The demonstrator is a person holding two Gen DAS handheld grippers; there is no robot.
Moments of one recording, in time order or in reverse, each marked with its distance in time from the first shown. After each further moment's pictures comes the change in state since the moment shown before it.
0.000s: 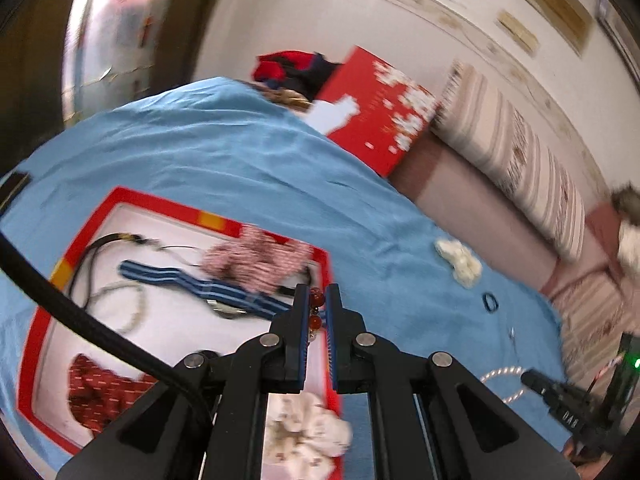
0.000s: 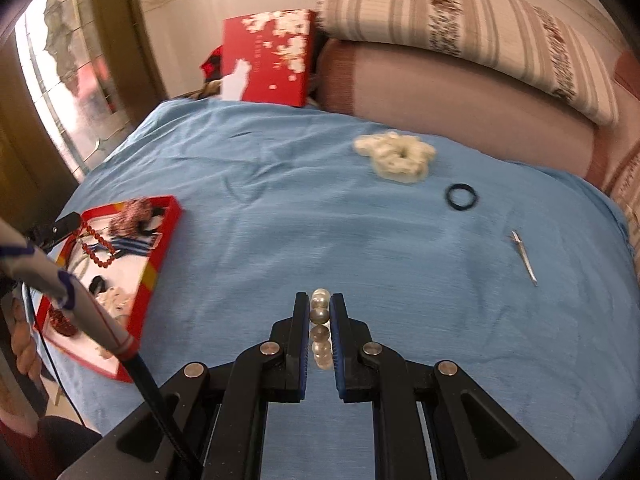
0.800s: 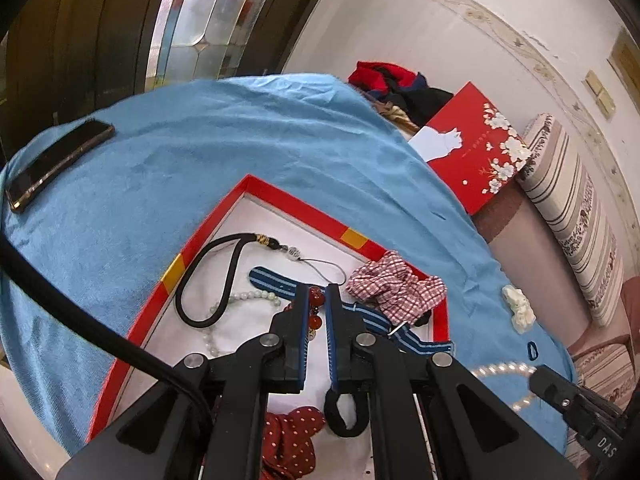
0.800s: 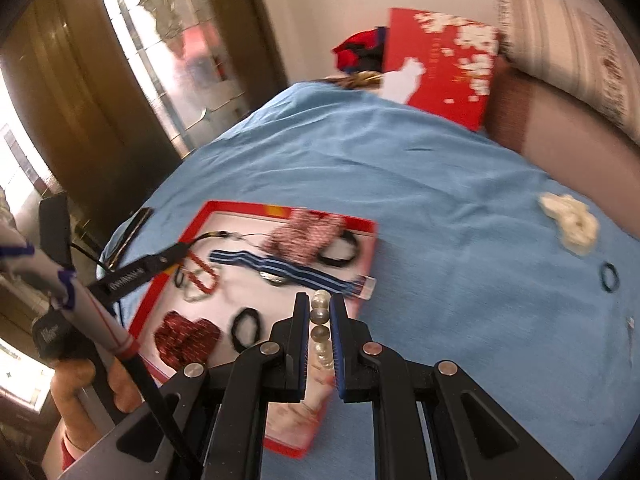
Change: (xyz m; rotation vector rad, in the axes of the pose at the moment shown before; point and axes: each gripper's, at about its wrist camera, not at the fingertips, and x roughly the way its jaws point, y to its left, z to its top) left arm 0.001 0.107 0.014 -0.198 0.004 0.155; right arm 0.042 0.187 0.052 -0.177 0.051 0.312
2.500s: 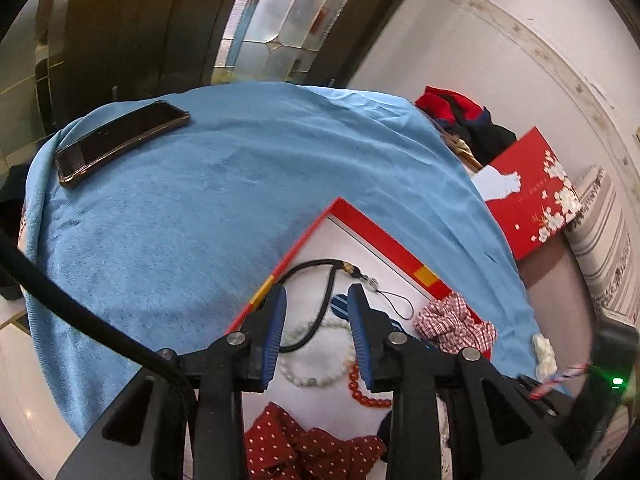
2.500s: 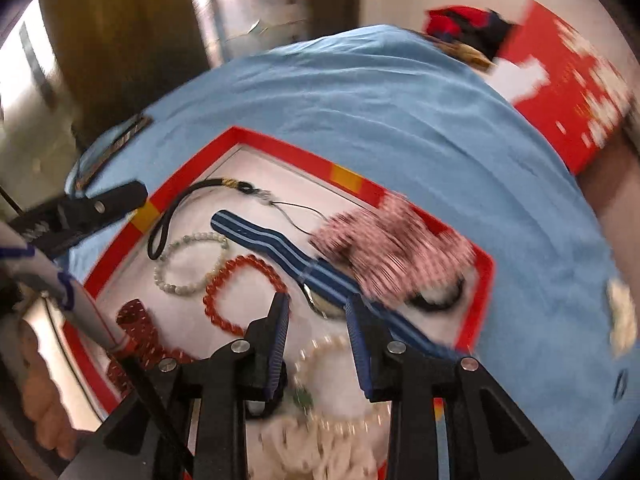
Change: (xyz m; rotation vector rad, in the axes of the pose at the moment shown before) left arm -0.004 0.046 0.014 -0.170 -0.052 0.142; right arm 0.140 0.069 0.020 -0.362 0.211 -0.047
